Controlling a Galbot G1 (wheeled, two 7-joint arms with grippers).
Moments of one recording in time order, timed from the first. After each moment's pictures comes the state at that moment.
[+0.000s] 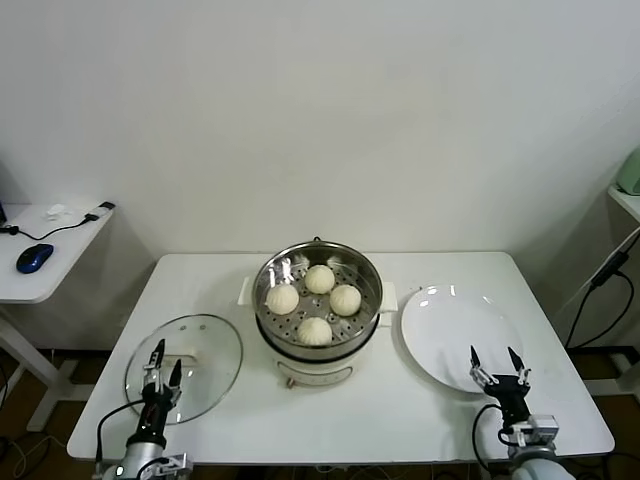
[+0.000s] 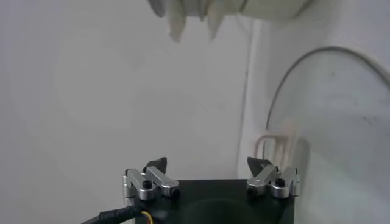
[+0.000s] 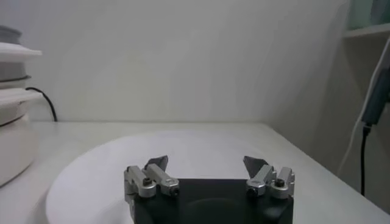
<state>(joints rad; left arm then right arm) 1.49 -1.25 -0.56 -1.58 1.16 0.04 -0.43 -1.40 1.24 0.64 1.53 0.33 0.18 -0.04</state>
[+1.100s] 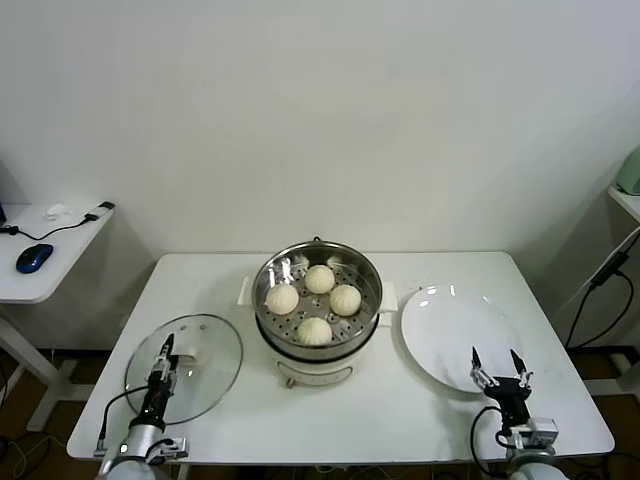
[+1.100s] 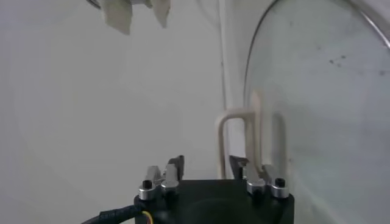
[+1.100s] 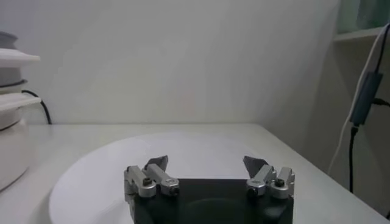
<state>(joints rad) 1.34 -1.21 -0.52 -1.36 1.27 0.02 -0.46 -1.42 1.28 0.66 1.57 0.30 0.15 -0.02</state>
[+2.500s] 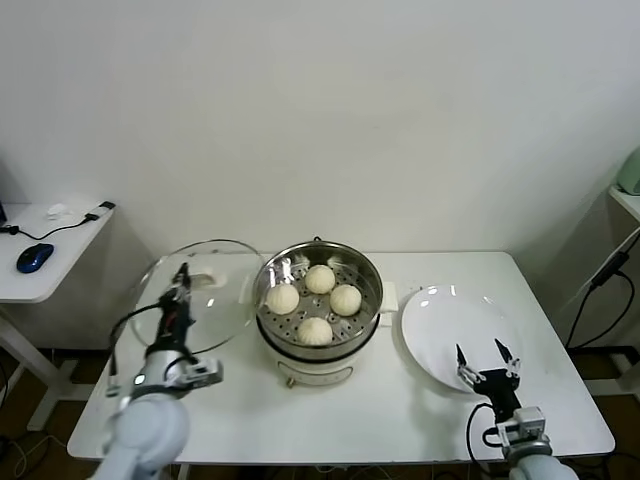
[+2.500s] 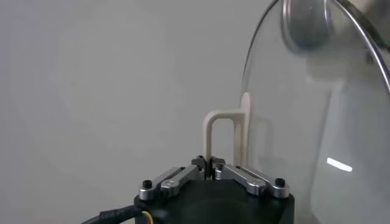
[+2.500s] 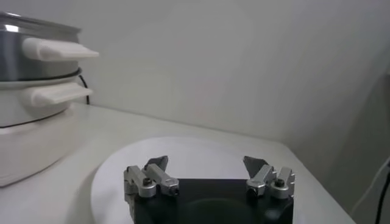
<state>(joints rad) 1.26 -1.13 -0.32 -2.06 1.19 0.52 0.10 -1.46 1.24 0.63 1.70 0.15 0.04 -0.05</state>
